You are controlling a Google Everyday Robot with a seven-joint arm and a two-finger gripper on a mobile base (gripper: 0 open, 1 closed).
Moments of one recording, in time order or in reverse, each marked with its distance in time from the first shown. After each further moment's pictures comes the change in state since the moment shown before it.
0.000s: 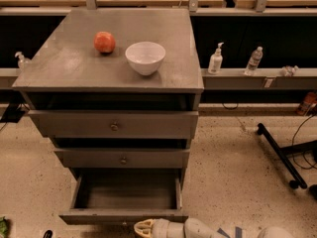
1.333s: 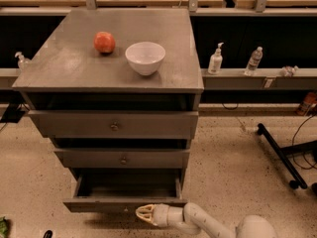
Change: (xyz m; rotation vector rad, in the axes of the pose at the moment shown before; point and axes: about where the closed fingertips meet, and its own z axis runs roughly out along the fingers) arm 0.008 -0.071 0.016 0.007 -0.023 -0.112
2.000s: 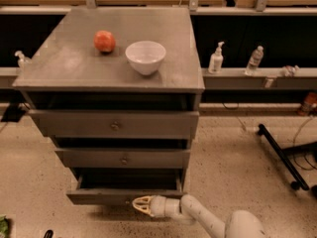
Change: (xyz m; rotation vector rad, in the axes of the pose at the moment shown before) arm -0.016 -0.029 0.018 -0.021 -0.086 -0.078
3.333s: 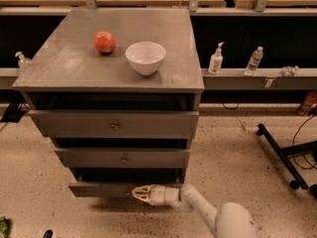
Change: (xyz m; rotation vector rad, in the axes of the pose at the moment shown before) arm -0.026 -0.056 0.009 0.006 -0.046 -0.116
